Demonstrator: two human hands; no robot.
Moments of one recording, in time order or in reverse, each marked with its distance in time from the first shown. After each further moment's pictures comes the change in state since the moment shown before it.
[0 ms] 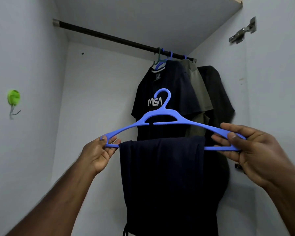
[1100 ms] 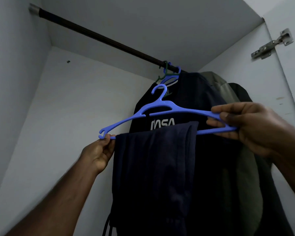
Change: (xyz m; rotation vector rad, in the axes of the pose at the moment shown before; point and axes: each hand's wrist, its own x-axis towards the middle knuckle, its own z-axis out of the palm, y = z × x) left_hand 0.254 0.015 0.016 -0.084 -0.167 0.047; right_hand 0.183 0.025 0.095 -0.325 0.061 -0.057
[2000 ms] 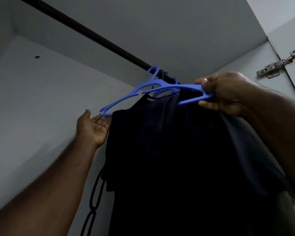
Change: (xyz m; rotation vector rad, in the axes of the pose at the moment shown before) left_hand 0.179 0.040 0.087 -0.441 -0.307 0.018; right_hand 0.170 -0.051 0.056 -0.211 0.095 -0.111
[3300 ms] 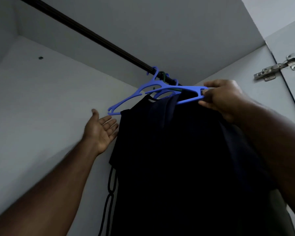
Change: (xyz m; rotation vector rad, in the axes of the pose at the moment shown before) left_hand -0.026 -0.007 0.003 0.521 -0.048 -0.039; right_hand 0.022 0.018 -0.001 -0.011 0.229 -0.033
